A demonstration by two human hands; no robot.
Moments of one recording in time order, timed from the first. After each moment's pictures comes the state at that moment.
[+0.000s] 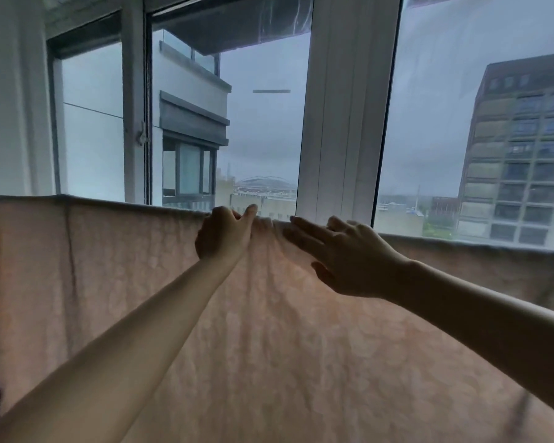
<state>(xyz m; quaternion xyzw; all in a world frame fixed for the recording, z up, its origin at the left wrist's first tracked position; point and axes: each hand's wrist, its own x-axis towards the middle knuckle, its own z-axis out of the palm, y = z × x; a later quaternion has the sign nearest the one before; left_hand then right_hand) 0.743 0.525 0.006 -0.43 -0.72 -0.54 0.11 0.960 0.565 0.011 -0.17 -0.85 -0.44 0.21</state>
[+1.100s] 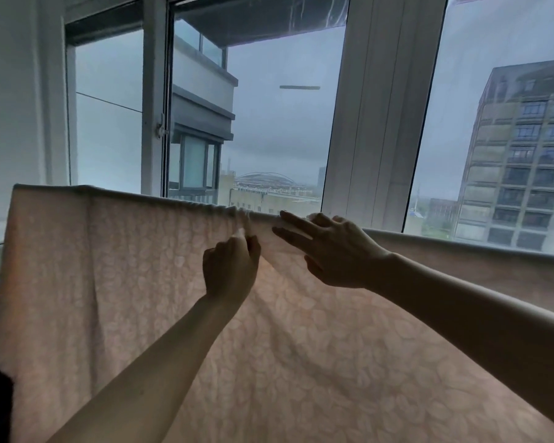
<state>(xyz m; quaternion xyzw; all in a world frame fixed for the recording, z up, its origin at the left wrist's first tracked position) 0.682 0.499 -0.049 -0.52 -0.66 -0.49 0.22 0.864 0.570 0.010 -0.16 -0.87 -0.42 0.19</state>
